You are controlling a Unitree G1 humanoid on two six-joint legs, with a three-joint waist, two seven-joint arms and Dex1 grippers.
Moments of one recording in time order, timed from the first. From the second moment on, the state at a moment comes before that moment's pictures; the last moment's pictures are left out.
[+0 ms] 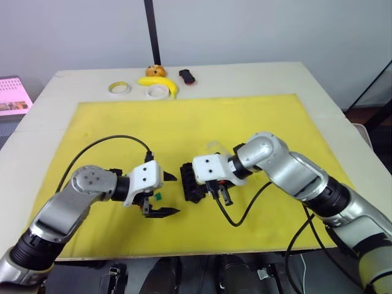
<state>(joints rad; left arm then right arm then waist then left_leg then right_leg) -0.30 0.83 -0.18 -0.41 -0.34 0.49 -1.11 -0.90 -0.68 0.66 -0.31 0.08 0.75 1.26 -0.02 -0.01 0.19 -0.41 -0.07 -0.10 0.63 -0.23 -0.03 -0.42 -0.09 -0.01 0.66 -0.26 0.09</state>
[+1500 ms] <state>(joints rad) -0.32 0.84 -0.18 -0.36 -0.33 0.49 -1.10 -0.69 -0.58 0.41 -0.24 0.28 0.66 1.18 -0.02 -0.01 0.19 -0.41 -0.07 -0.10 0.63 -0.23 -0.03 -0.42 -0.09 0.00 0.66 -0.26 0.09</state>
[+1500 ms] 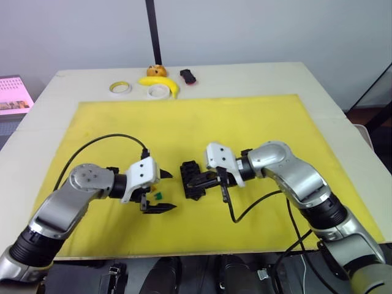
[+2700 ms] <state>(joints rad) -0.33 0.83 -0.18 -0.35 -0.33 0.49 -1.08 -0.69 -0.58 0.40 -0.20 0.27 0.63 1.20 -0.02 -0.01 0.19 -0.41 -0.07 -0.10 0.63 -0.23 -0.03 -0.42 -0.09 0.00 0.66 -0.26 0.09</state>
